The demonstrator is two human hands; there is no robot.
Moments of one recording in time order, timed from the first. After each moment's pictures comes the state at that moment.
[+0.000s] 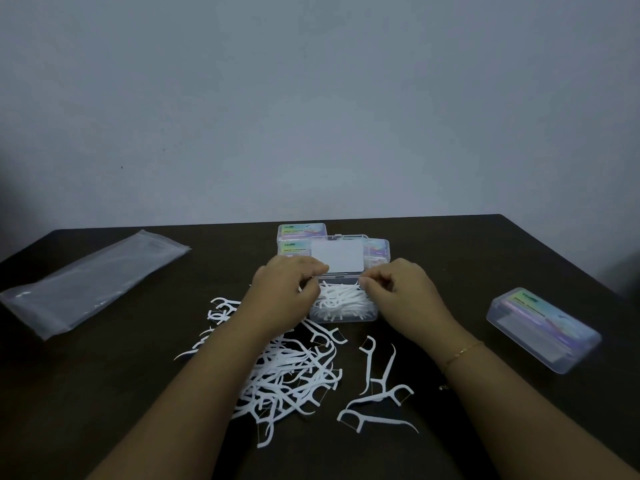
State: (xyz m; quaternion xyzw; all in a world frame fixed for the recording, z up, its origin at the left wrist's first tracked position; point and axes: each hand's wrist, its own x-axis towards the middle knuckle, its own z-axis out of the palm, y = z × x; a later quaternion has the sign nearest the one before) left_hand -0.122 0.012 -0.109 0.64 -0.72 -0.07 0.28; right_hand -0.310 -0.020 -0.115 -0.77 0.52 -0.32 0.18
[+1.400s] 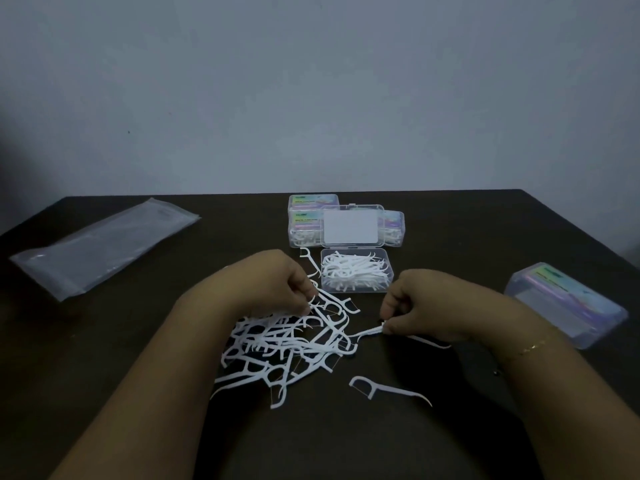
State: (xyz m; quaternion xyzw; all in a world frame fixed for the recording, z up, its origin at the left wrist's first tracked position) left_hand -0.102 0.047 -0.085 0.68 -0.68 -0.26 0.09; right_hand -0.321 0.013 -0.086 -0.86 0.46 0.03 0.22
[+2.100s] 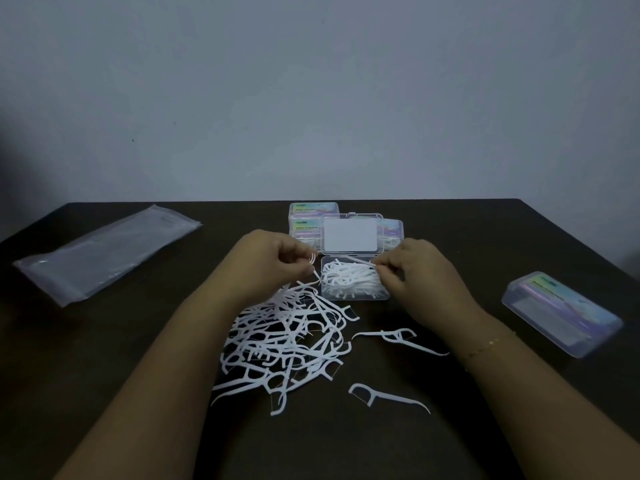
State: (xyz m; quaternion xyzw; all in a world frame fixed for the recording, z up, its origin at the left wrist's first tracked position) left_hand -0.096 0.042 -0.085 0.65 -0.66 -0.19 0.32; right_hand -0.312 -0.008 -0.108 -0.84 0.49 -0.24 0.04
